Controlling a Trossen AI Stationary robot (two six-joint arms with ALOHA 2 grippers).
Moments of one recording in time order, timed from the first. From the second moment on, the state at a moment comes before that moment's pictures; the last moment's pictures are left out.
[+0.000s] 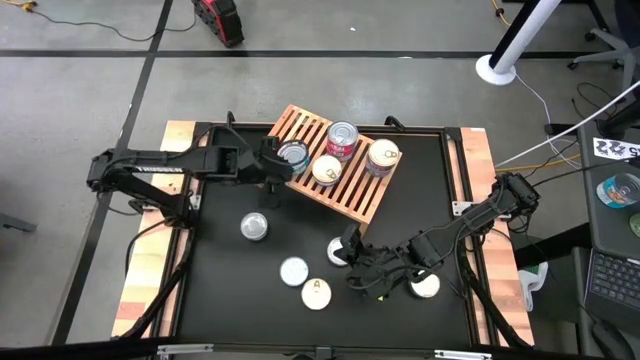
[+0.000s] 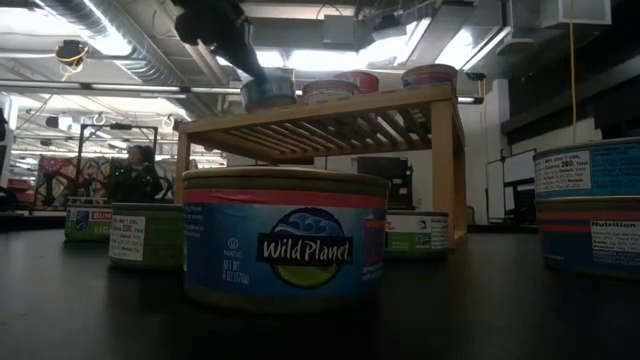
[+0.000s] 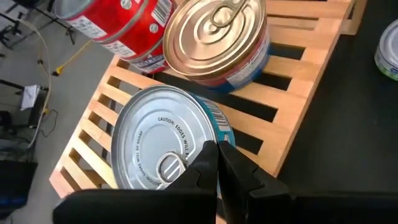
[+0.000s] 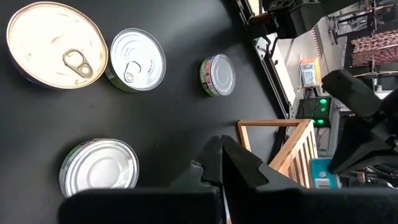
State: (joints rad) left arm 0.09 1.30 1.16 -0.66 -0.38 0.34; right arm 0.55 1.70 1.48 -0.61 0.62 -0.60
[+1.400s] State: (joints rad) left arm -0.23 1.34 1.15 -0.54 -0.37 0.06; right arm 0.55 1.70 1.48 -0.63 0.54 -0.51
